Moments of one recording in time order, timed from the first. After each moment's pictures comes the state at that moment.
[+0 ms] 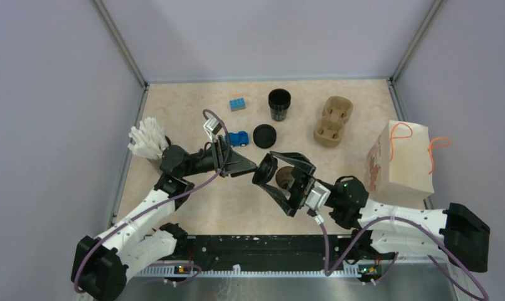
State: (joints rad) left arm -0.49 0.93 0.55 0.69 0.94 -1.50; right arm 1.11 0.99 0.42 1.12 -0.31 -0.64
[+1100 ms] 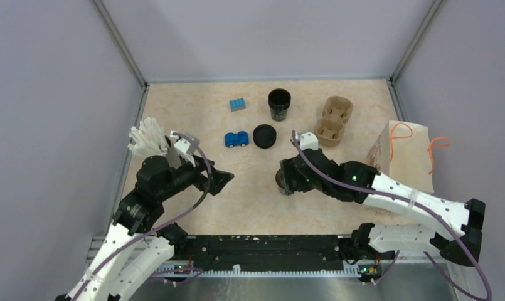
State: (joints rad) left arm -0.49 0.55 0.79 -0.50 0.34 -0.31; right arm 1.10 1.05 1.03 -0.79 0.41 0.58
